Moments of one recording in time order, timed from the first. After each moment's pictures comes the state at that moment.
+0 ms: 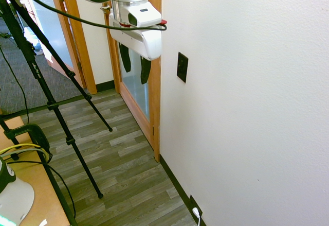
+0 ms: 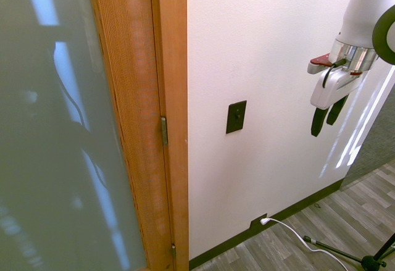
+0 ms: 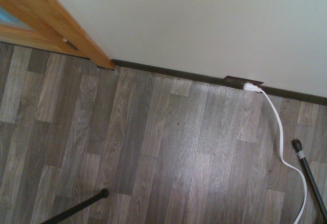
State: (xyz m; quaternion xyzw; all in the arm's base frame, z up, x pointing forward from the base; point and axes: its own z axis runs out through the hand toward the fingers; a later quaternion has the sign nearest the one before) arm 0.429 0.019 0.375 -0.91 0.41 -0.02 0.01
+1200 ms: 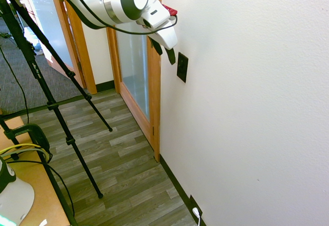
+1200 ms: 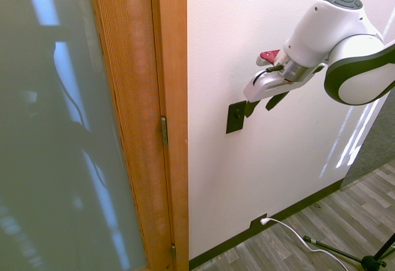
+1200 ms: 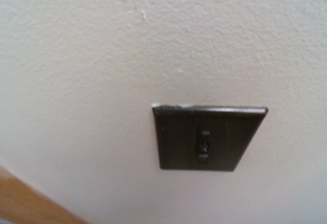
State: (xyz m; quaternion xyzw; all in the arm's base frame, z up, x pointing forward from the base) arm 0.542 0.081 0.349 -0.85 0.46 -0.24 0.08
